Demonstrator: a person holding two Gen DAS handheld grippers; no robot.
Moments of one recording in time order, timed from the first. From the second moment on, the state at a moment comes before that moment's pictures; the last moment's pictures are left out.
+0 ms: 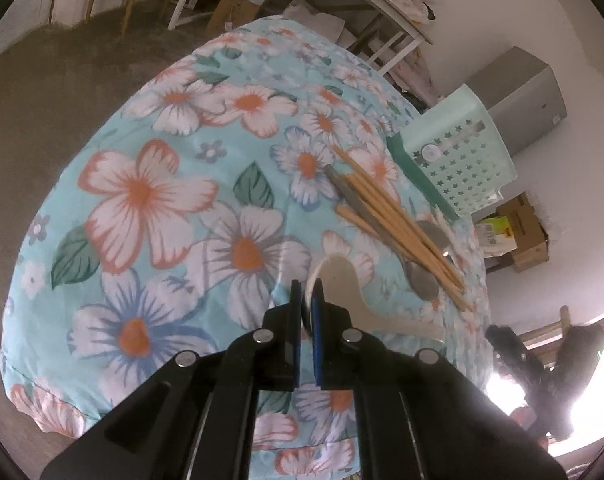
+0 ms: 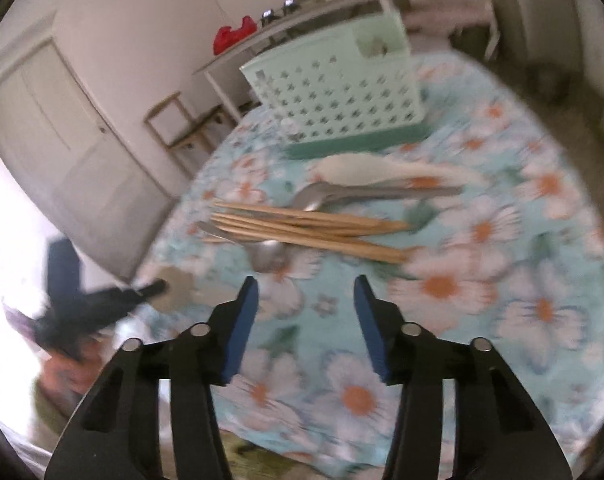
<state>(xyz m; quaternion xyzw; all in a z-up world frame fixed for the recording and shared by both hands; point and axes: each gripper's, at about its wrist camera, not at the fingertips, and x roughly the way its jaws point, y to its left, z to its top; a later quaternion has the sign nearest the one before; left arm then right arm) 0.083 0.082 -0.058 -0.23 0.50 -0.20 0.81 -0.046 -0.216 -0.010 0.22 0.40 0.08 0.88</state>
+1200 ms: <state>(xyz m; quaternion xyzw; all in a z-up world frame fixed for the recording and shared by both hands) 0.068 0.082 -0.044 -0.20 0.45 -0.22 0.84 0.039 -0.157 -0.024 0.24 0.44 0.14 0.86</state>
